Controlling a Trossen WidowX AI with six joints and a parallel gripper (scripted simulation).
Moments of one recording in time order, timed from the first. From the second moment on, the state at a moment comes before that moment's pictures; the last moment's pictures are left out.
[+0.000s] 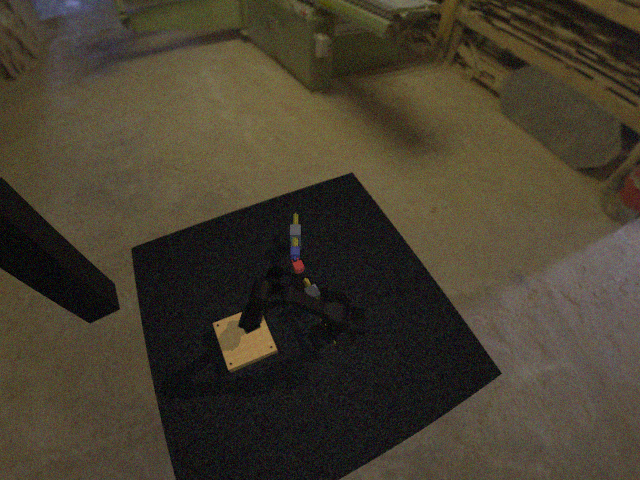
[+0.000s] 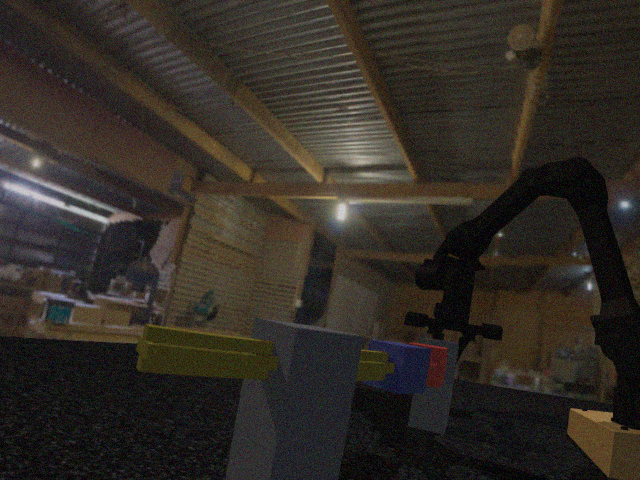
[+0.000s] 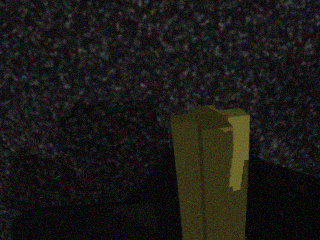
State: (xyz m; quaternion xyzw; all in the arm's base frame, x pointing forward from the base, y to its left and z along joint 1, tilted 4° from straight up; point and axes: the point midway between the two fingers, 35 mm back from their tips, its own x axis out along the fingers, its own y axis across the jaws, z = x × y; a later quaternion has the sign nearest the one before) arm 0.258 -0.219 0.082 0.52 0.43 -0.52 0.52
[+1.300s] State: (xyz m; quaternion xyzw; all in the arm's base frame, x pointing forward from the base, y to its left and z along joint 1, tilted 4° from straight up) arm 0.262 -0.186 0.079 0.52 0.44 -0.52 0.51
